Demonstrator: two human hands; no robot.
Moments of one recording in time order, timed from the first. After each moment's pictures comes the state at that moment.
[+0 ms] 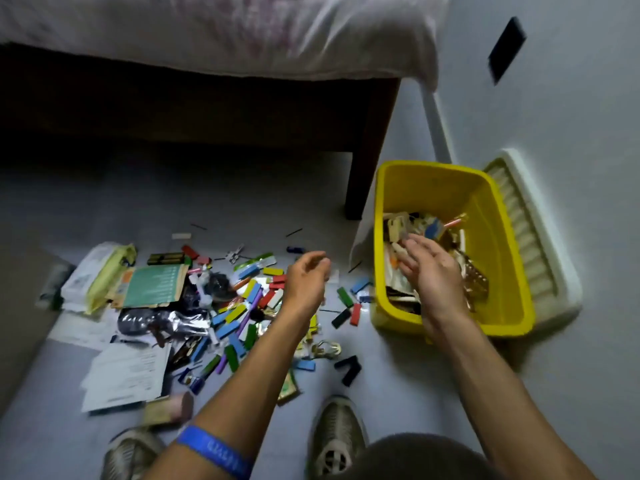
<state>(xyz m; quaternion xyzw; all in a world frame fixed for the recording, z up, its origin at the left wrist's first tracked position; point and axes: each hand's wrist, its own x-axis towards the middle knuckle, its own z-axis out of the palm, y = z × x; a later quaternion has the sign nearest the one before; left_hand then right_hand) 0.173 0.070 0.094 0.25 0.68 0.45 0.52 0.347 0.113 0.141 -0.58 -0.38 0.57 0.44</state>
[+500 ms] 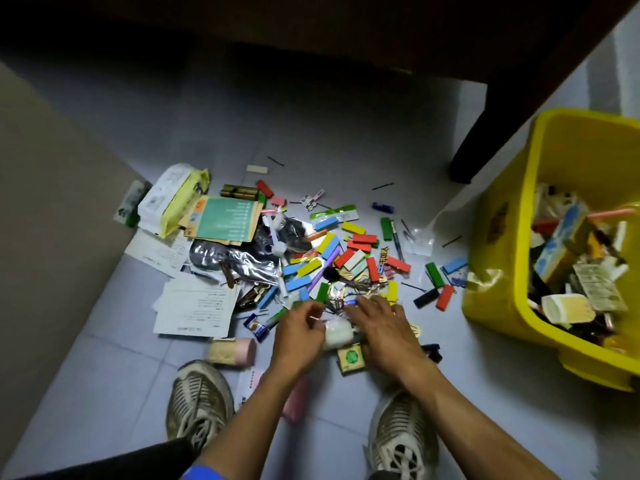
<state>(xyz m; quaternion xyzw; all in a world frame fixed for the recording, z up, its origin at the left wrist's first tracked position) 0.073 -0.070 -0.047 0.28 0.83 0.28 0.40 0.223 0.025 -0.054 -0.34 -0.90 0.23 -0.16</state>
